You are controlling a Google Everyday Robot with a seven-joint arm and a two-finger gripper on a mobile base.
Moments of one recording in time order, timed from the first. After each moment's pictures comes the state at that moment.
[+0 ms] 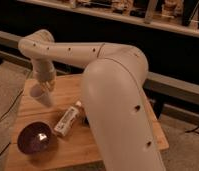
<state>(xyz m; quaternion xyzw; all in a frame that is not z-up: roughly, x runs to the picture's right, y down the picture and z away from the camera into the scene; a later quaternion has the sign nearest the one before) -0.244 0.006 0.701 -0.33 0.15 0.55 0.76</state>
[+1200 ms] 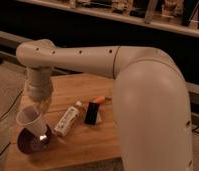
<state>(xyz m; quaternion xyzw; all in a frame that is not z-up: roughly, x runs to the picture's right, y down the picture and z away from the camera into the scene) -0.248 0.106 0.617 -0.47 0.13 0.41 0.77</state>
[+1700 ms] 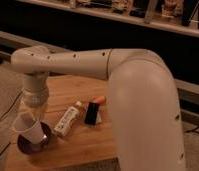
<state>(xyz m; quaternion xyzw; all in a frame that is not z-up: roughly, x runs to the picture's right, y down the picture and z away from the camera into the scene) -0.266 0.128 0.619 -0.48 0.12 0.37 0.78</state>
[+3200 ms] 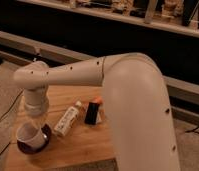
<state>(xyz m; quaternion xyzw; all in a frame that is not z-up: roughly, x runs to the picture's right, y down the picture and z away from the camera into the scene) -0.274 0.168 0.657 -0.47 0.09 0.34 0.81</state>
